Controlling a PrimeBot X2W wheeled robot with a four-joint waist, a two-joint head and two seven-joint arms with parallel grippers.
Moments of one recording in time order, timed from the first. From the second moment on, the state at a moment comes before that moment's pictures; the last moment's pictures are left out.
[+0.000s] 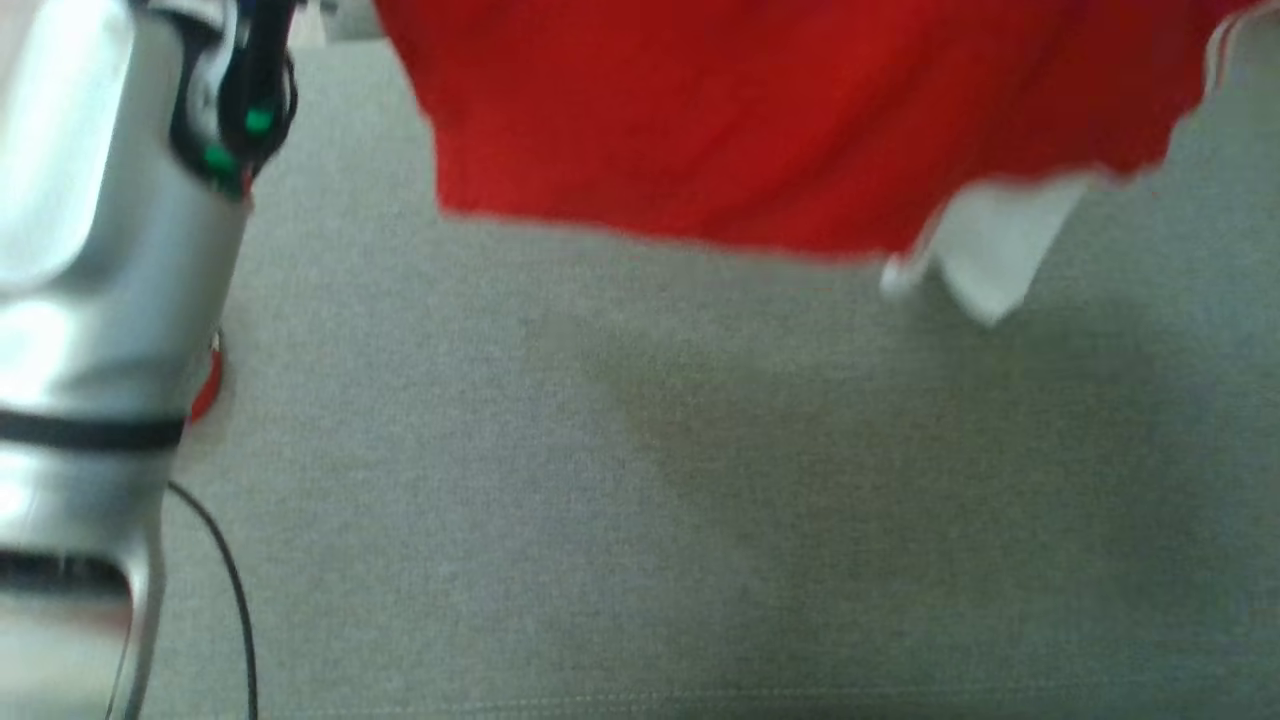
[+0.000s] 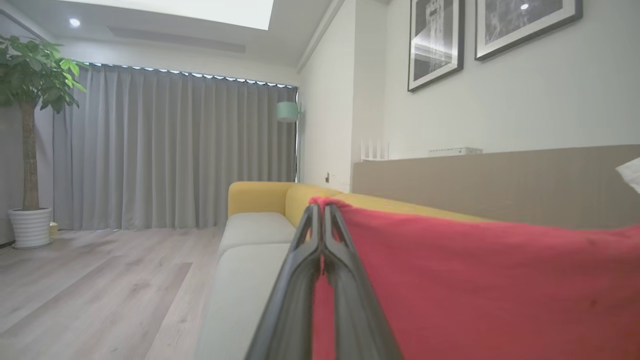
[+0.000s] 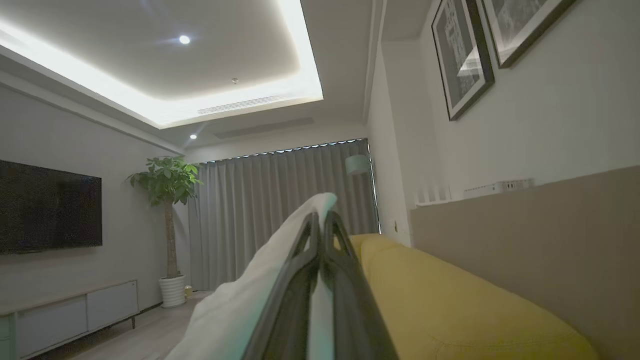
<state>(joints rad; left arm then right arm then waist) -1.06 0.27 -0.47 0.39 -0.56 0.10 -0.19 -1.14 -0.36 0.02 0.36 0.47 0.12 0.07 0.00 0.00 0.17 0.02</state>
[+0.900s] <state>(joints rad) -1.36 0.08 -0.36 1.18 -0.56 -0.03 -0.26 -1.53 -0.15 0.26 1.16 0.58 0.12 -0.04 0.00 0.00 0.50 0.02</state>
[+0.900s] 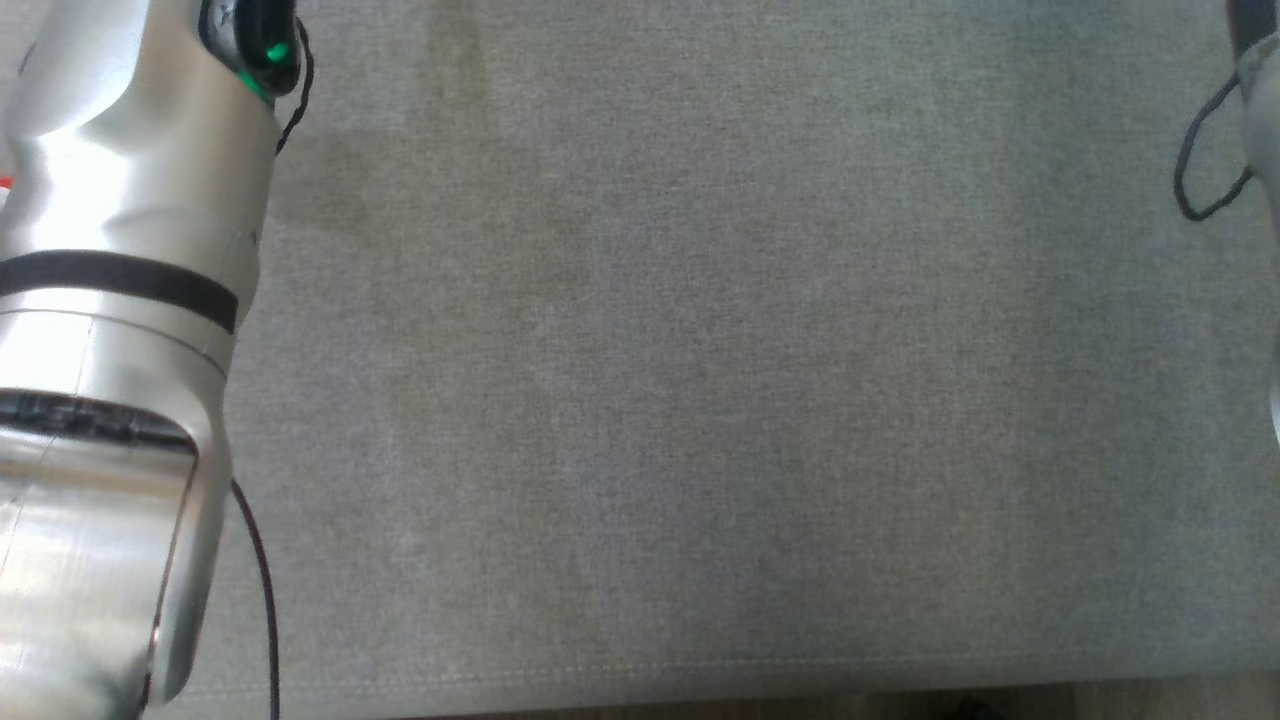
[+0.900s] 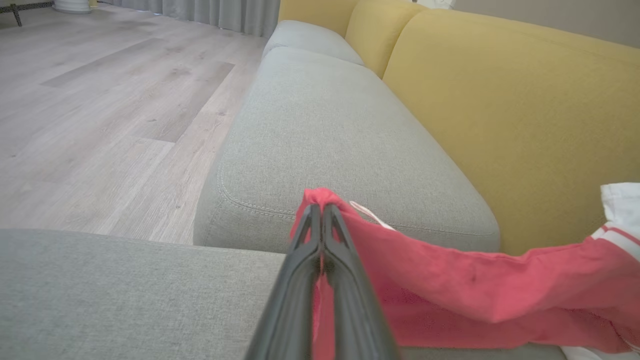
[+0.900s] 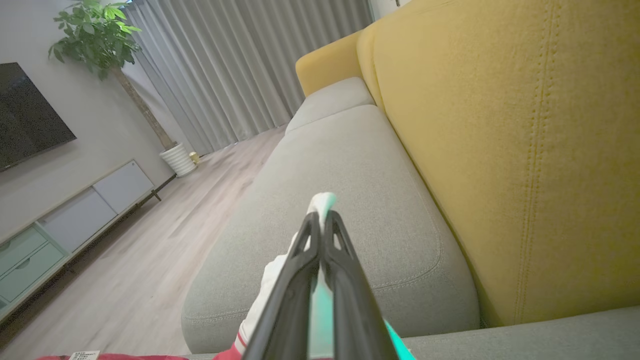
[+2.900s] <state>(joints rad) 0.28 0.27 -0.22 -0.20 -0.49 0.17 0.11 0.46 -0.03 -0.15 -0.33 0.62 0.12 0.49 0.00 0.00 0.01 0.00</state>
